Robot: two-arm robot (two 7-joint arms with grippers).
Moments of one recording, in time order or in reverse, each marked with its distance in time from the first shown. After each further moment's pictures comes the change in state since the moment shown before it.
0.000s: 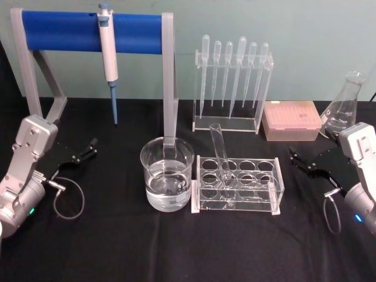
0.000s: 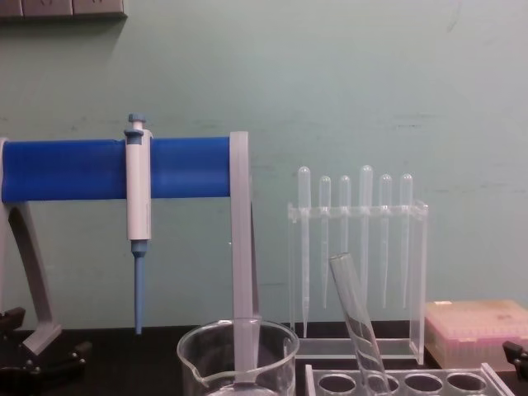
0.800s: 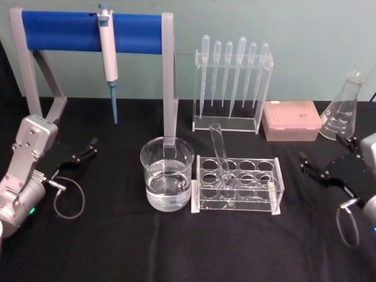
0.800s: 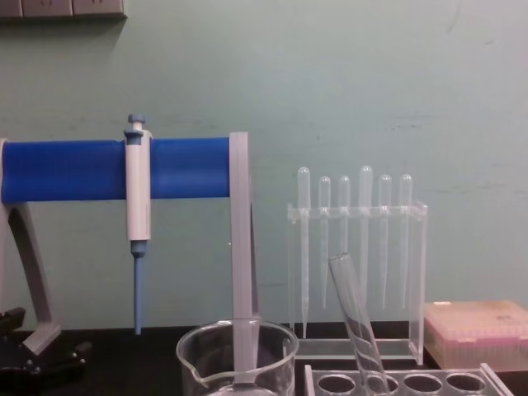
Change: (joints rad) left arm 0.000 0.000 0.000 0.000 0.000 0.000 0.000; right arm -0.156 0.087 0.088 -0.193 0.039 0.019 0.017
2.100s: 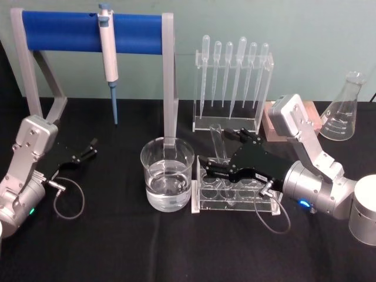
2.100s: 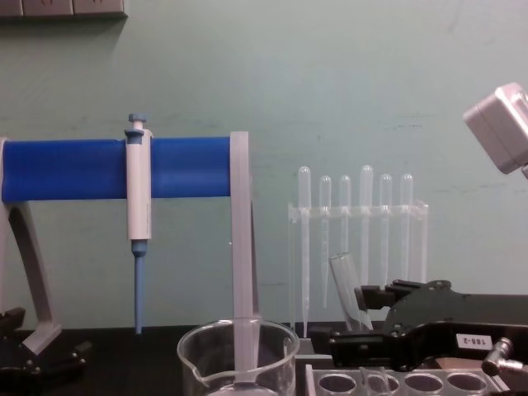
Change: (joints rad) left arm 0.000 0.000 0.000 0.000 0.000 0.000 0.000; right arm 0.257 -0.178 -0.143 0.009 0.035 0.244 0.434
